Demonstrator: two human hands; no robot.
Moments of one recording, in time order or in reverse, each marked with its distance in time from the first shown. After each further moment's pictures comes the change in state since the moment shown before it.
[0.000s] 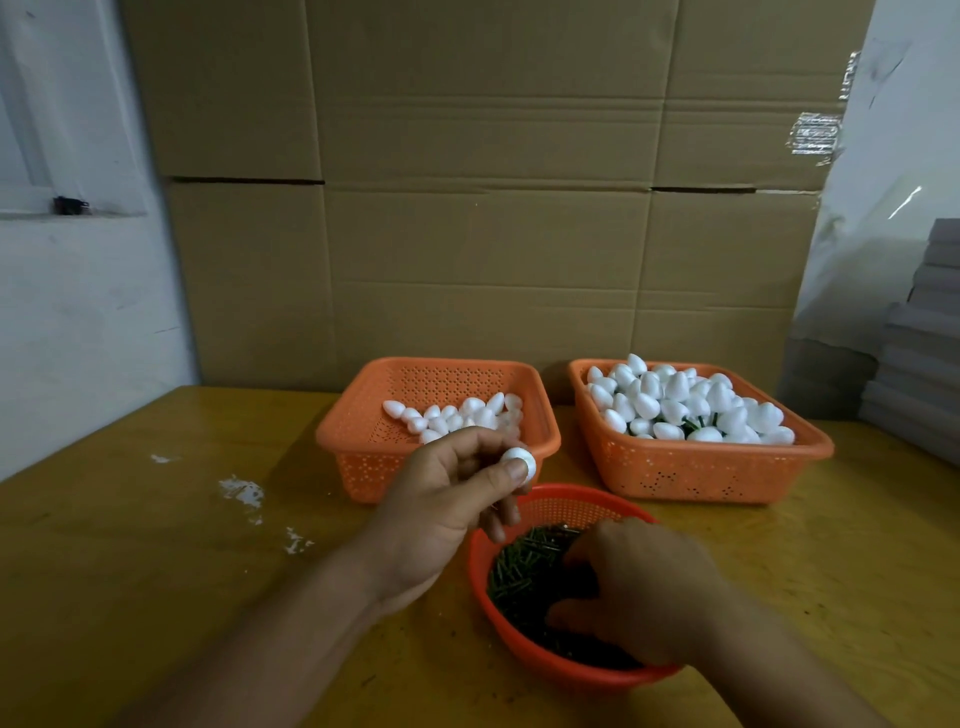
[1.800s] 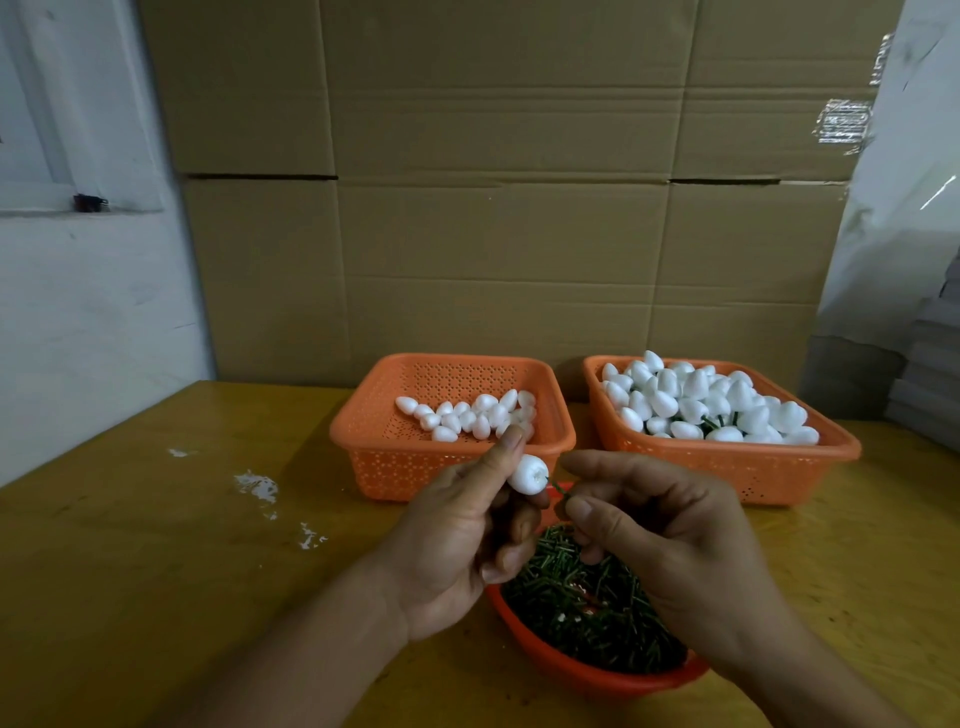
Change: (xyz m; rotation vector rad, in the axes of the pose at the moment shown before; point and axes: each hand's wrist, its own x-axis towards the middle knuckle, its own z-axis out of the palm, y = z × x) left_hand -0.007 -0.001 0.009 -0.255 -0.043 -0.237; right_hand -0.021 -0.015 -0.016 1.362 0.481 -0.281
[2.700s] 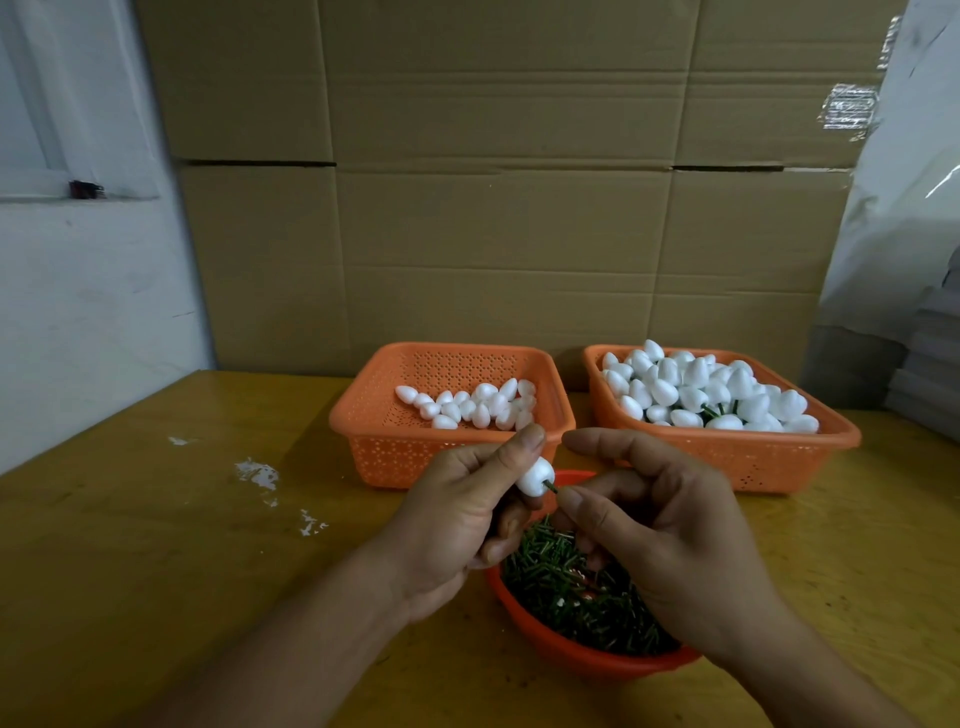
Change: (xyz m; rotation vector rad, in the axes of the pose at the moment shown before) left_hand 0.000 0.001 0.003 0.177 0.087 0.077; right_hand -0.002 0.000 0.004 -0.071 -0.020 0.055
